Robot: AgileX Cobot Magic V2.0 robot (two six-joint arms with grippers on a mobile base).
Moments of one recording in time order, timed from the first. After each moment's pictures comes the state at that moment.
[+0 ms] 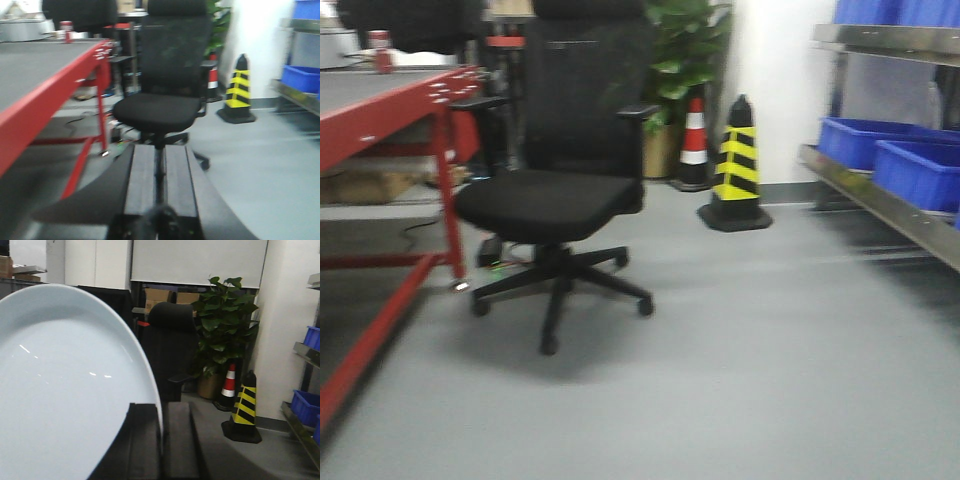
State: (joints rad) left arm -0.07 -0.02 0.03 -0.20 0.01 0.25; right arm 0.44 0.25 -0.66 -0.35 0.31 0.29
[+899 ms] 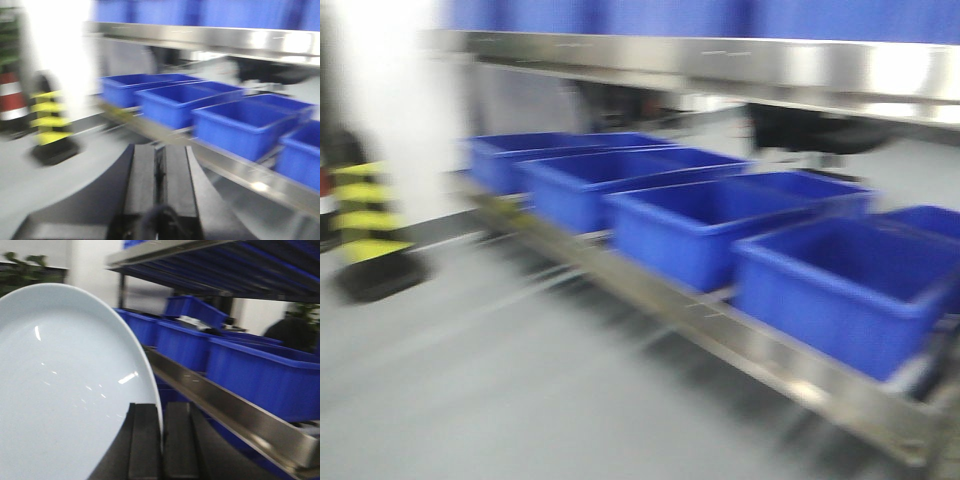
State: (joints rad) left arm -0.07 -0.02 0.03 -0.20 0.01 0.25; right arm 0.44 0.25 -0.66 -0.35 0.31 0.29
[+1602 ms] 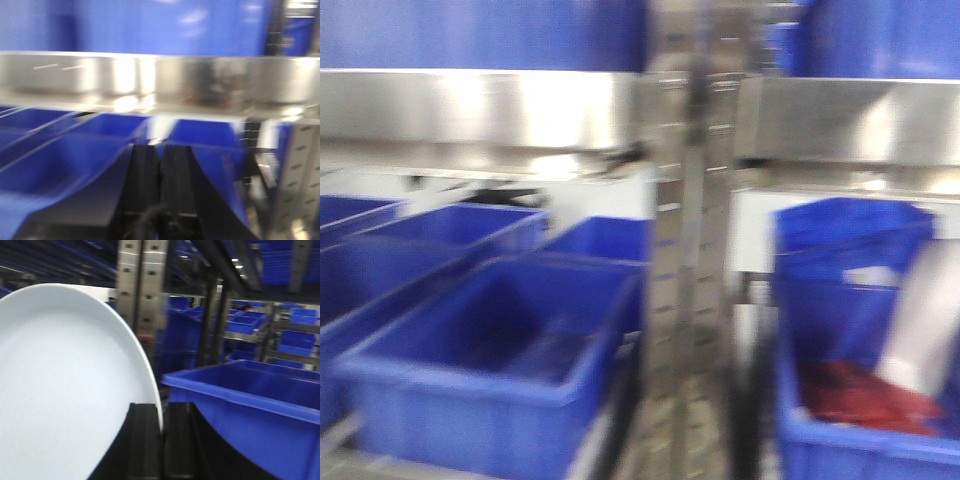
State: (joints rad) left arm -0.07 -0.02 0.03 -0.20 0.01 0.25; right arm 0.44 0.25 -0.66 -0.35 0.31 0.29
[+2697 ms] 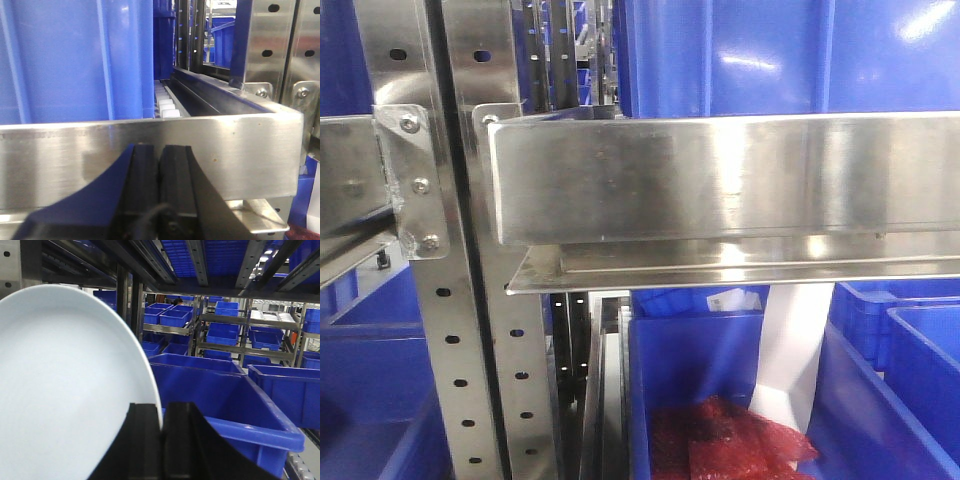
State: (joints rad) left arm -0.07 -0.02 0.03 -0.20 0.01 0.25; right arm 0.44 0.25 -0.66 -0.35 0.31 0.29
